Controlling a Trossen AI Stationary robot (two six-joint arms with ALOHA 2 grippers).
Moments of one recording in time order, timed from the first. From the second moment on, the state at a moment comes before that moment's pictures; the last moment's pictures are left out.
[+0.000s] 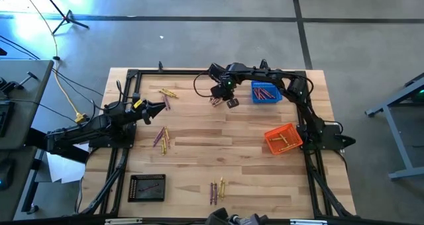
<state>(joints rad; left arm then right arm) 0.31 0.01 0.03 -0.02 -0.09 -0.72 -0.48 2.24 1.79 -0.93 -0.13 -0.92</state>
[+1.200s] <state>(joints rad) 0.31 0.01 0.03 -0.02 -0.09 -0.72 -0.52 2.27 1.80 -1.01 -0.20 -0.94</state>
